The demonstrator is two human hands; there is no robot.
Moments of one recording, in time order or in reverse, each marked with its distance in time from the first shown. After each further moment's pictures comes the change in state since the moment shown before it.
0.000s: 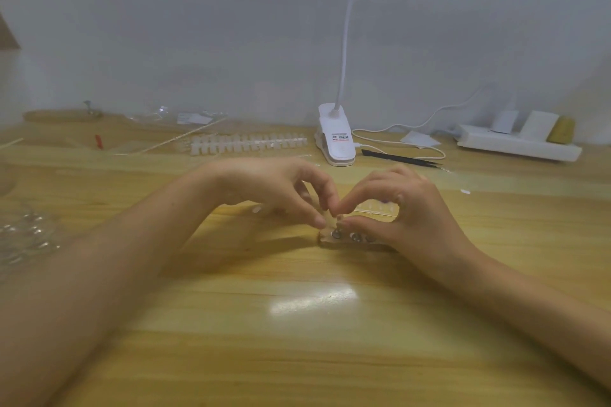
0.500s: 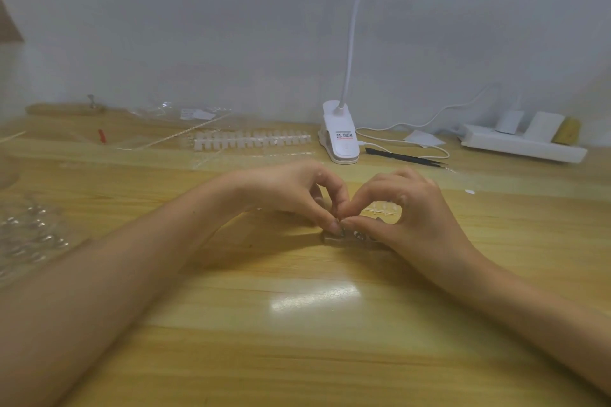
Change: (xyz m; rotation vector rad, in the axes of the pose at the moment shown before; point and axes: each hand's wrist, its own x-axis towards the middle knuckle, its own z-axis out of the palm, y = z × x) left_hand 0.014 -0.007 0.014 0.010 0.062 0.111; right_hand -0.004 -0.001 0.004 -0.002 0.022 0.038
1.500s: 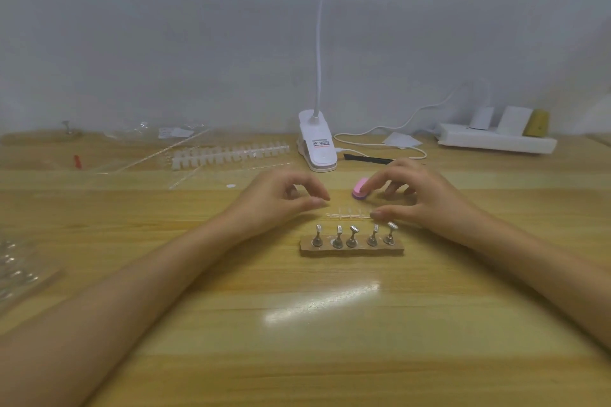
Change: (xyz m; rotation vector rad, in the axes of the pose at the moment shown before) left_hand 0.018 -0.019 0.020 0.091 0.532 0.056; right_hand 0.018 0.073 -0.043 -0.007 -0.185 0.121
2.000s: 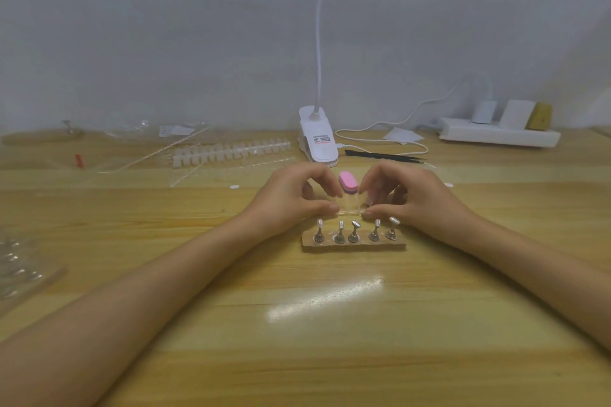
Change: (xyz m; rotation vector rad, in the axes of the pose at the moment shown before) left_hand 0.003 0.012 0.015 -0.066 0.026 -0.006; right_hand 0.000 -0.001 0.014 0.144 0.008 -0.064
